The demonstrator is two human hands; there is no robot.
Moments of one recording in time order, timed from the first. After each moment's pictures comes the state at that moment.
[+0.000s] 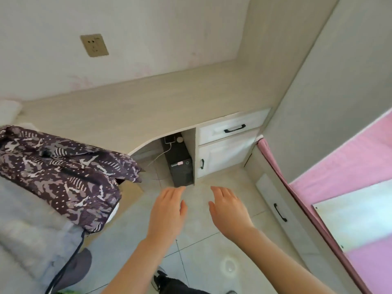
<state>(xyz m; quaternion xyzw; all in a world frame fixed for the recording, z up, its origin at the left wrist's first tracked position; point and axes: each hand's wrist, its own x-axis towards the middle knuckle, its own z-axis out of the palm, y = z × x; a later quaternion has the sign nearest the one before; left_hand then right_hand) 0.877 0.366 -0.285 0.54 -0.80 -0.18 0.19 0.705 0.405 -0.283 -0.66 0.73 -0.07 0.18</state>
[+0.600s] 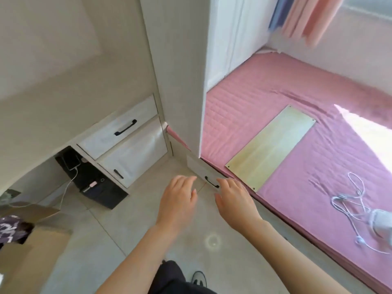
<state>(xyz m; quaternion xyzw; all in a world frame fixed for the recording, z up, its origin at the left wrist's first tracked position) 0.558 0.481 -0.282 0.30 -0.91 -0.24 0.13 0.436 0.596 -0.276 -0.46 0.87 -0.08 0.15</state>
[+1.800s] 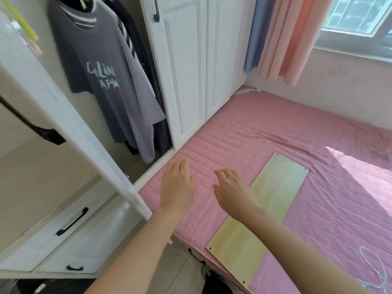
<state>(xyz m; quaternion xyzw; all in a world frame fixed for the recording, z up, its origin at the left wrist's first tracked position) 0.166 0.320 -0.226 0.32 -0.92 -0.14 0.18 0.064 0.446 -0.231 -0.47 0.87 -0.12 0.07</state>
